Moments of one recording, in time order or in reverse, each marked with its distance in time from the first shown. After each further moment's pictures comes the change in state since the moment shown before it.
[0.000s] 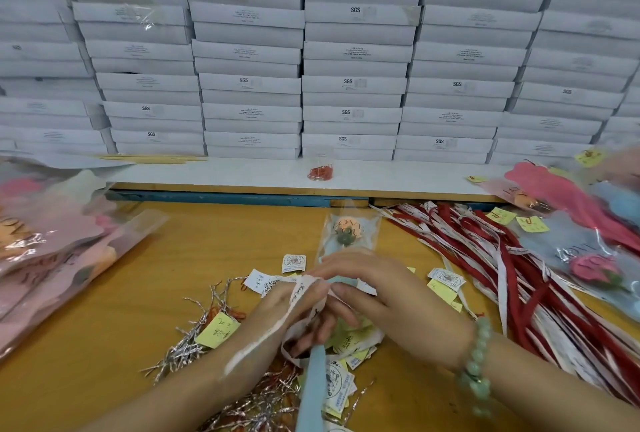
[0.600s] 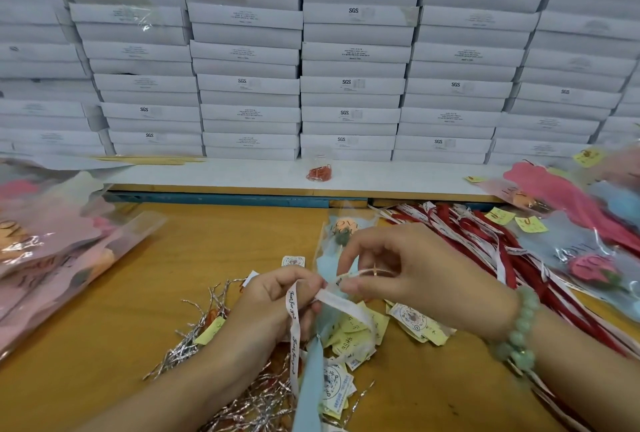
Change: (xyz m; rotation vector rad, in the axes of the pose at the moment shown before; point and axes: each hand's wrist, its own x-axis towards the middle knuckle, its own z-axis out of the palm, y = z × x) left_hand 0.025 0.007 0.009 -0.197 0.265 -0.130; right_hand 0.000 -0.018 -0.041 -0.001 0.020 0.025
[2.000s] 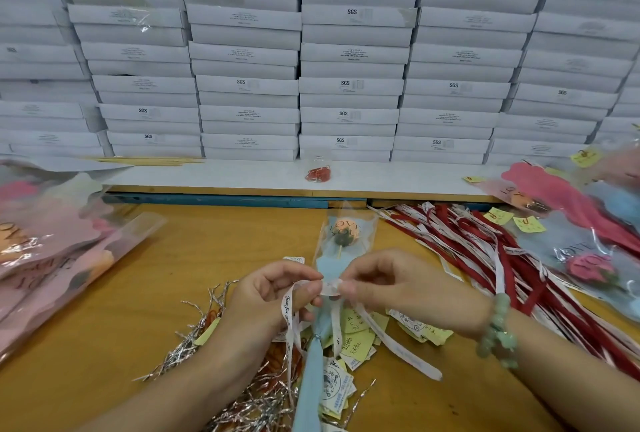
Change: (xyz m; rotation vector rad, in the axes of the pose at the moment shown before) left_hand -0.006 0.012 0.004 -0.003 0.131 0.009; right_hand 0.004 0.026 0.020 0.330 -0.164 0.220
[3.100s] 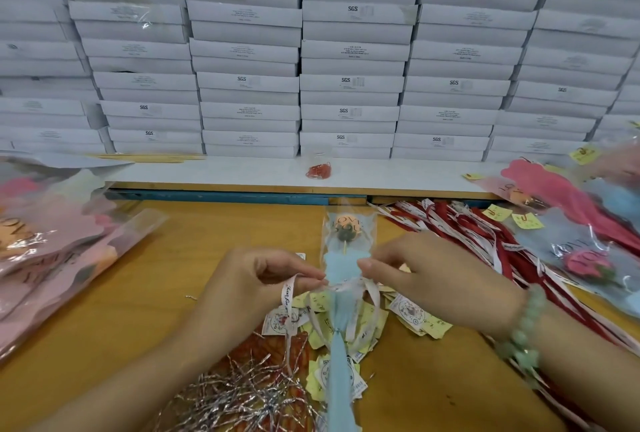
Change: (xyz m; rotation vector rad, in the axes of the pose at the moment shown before) left_hand -0.005 0.033 -0.009 0.537 -0.085 0.281; right_hand -0.019 -0.023 -0.011 -0.627 0.163 0.052
